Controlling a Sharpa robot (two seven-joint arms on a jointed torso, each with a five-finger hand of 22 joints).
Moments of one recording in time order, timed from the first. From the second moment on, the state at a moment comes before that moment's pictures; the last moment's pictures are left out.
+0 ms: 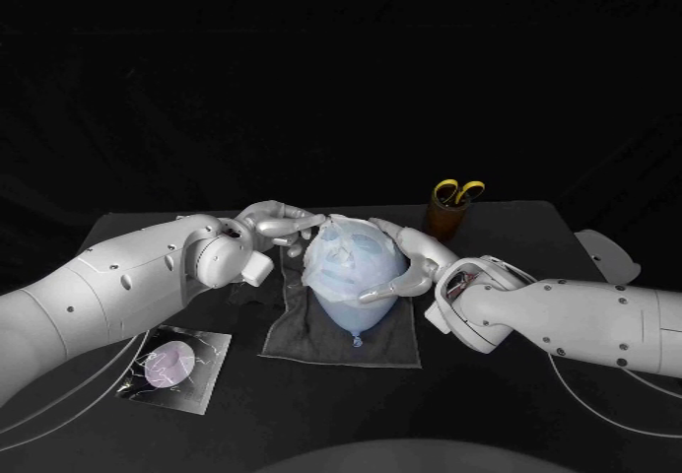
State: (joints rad) left arm 1.20 -0.50 -0.06 1.08 -0.23 0.02 -0.01; left_hand 1.48 -0.05 0.22 0.25 0.05 0.97 0.10 0.29 0.37 0.93 0.04 1.08 0.53 1.39 -0.02 1.55 1.22 0.16 1.00 0.12 1.31 0.87; right arm 1.12 -0.89 -0.18 1.67 -1.02 -0.64 -0.10; right_hand 1.48 -0.30 -0.25 0.30 0.06 0.18 0.13 0.07 0.10 0.39 0.30 0.21 0.12 0.16 0.29 0.03 0.10 0.05 0.17 0.29 0.03 0.23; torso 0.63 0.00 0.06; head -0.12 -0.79
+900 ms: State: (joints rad) left arm 1.20 -0.49 -0.06 1.07 -0.26 -0.05 -0.02; left_hand 1.57 -0.09 0.36 0.18 0.04 1.04 0.09 0.34 0.38 1.09 0.03 1.18 0.76 1.47 -0.04 1.56 1.31 0.13 1.12 0.10 1.39 1.02; right arm 1.12 -0.89 -0.18 1.67 -1.02 -0.64 -0.10; right_hand 1.48 -0.30 -0.25 0.30 0.06 0.18 0.13 0.07 0.10 0.39 0.30 0.21 0.12 0.16 0.29 0.03 0.10 0.06 0.17 0.30 0.03 0.22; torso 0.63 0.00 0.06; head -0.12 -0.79
